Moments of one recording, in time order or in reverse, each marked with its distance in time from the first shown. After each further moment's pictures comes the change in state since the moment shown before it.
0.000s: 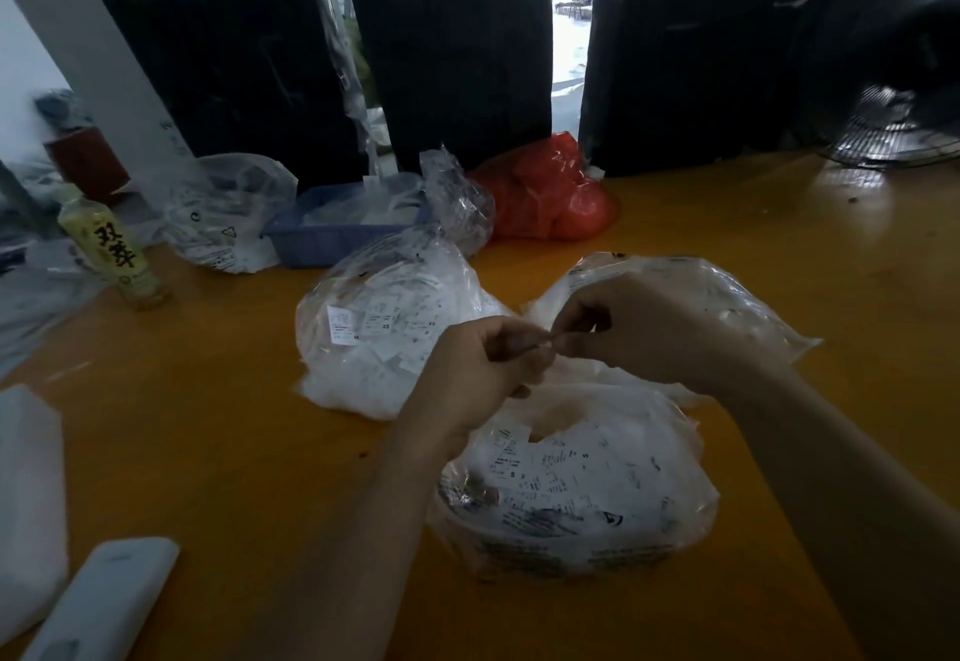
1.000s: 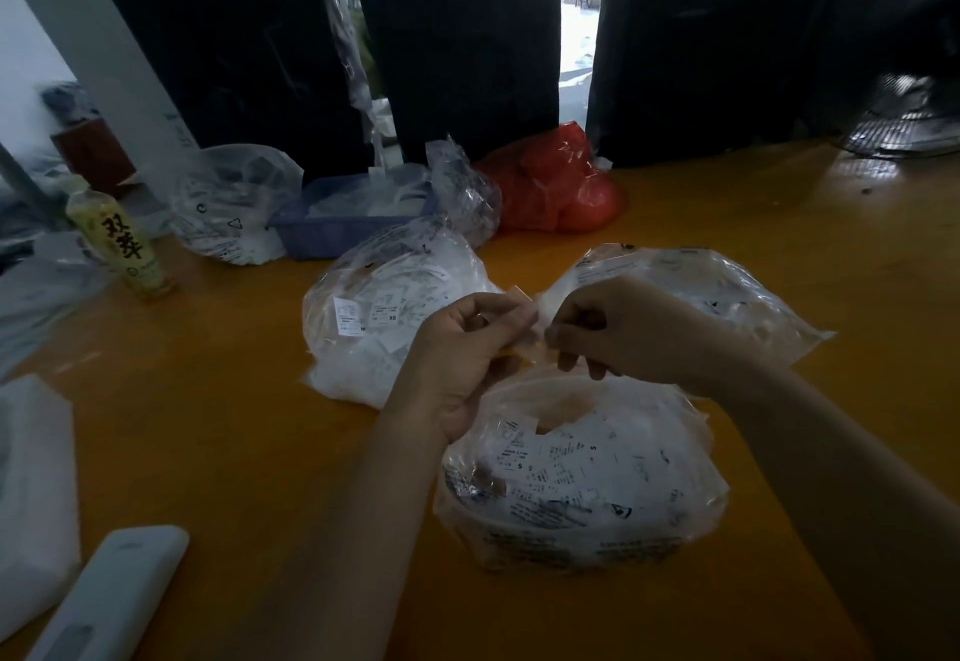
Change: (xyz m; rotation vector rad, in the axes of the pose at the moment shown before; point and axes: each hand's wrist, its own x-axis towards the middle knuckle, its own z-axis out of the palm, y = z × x) left_hand -0.001 0.011 -0.008 -0.455 0.065 -0.142; right_hand -0.001 -0.005 0.012 0.111 -0.075 0.033
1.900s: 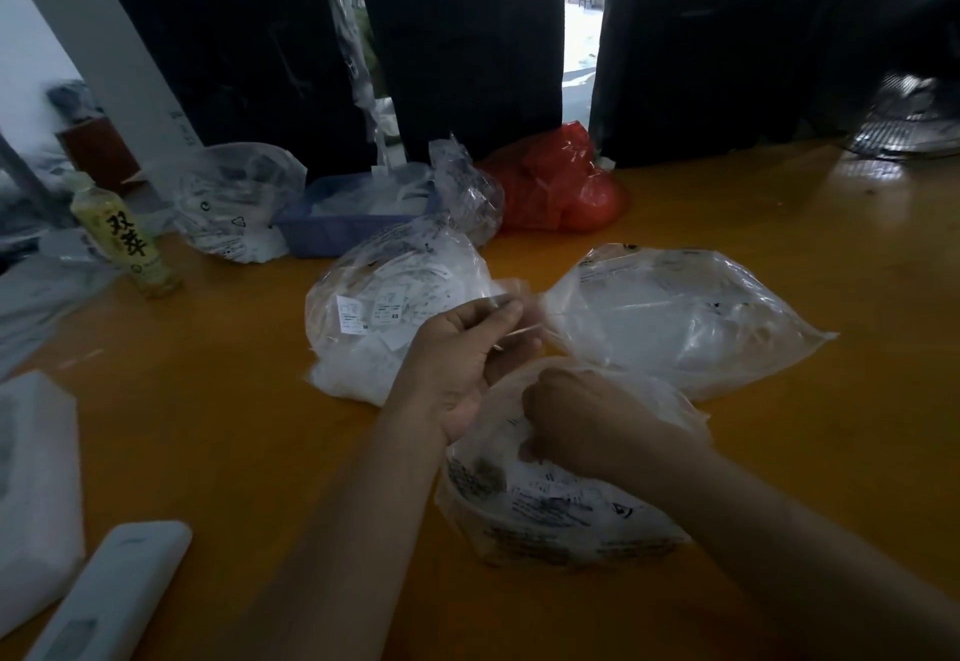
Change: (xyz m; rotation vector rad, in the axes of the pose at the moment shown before) left_hand 0.000 -0.002 -0.001 -0.258 0.010 -0.083; right_hand -0.003 -0.008 0.081 -0.651 -0.207 0.040
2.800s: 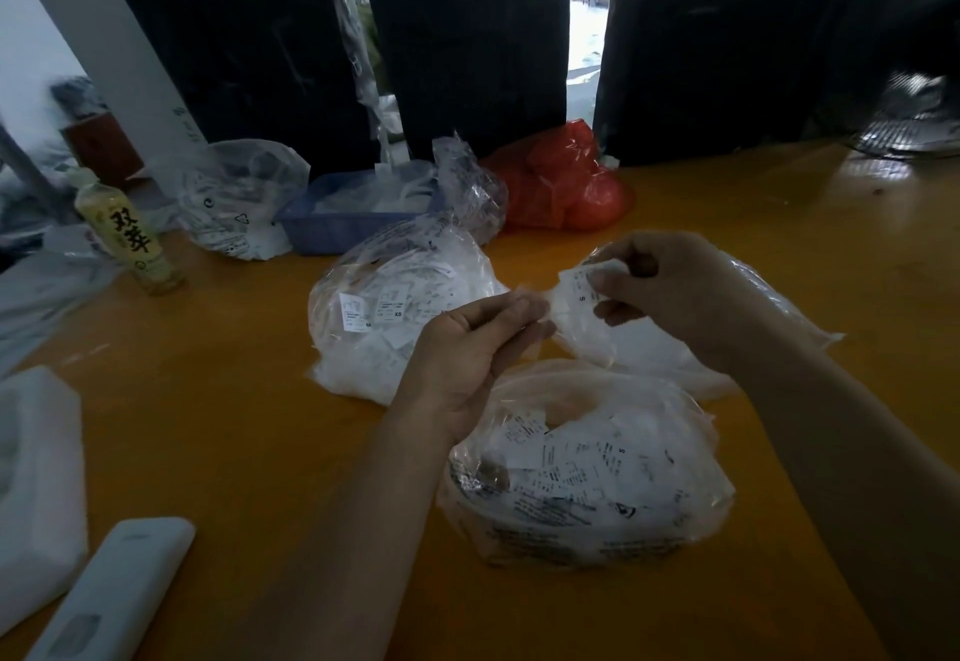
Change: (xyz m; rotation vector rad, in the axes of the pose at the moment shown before) left_hand 0.000 -0.001 0.001 -0.027 -0.054 0.052; right_hand -0.017 0.069 -0.075 1.076 0.434 0.169
